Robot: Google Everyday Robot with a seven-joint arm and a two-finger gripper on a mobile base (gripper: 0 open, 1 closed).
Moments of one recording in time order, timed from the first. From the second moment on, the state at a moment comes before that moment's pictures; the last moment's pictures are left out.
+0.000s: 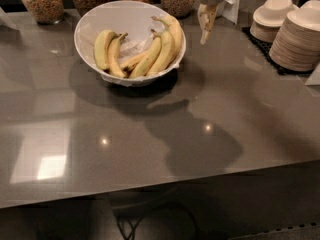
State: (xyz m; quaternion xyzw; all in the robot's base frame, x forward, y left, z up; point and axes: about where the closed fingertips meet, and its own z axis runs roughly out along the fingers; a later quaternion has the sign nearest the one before) arm 0.610 -0.023 1.019 -0.93 0.10 -0.17 0.32
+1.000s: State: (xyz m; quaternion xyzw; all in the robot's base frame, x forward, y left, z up) arm 0.626 -0.017 0.991 -0.94 0.04 -0.18 0.30
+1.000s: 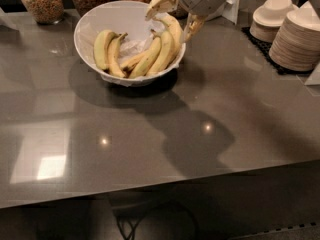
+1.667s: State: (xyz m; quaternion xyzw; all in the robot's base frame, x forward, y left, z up) arm 0.639 -0.022 0.974 -0.94 0.05 -0.18 0.29
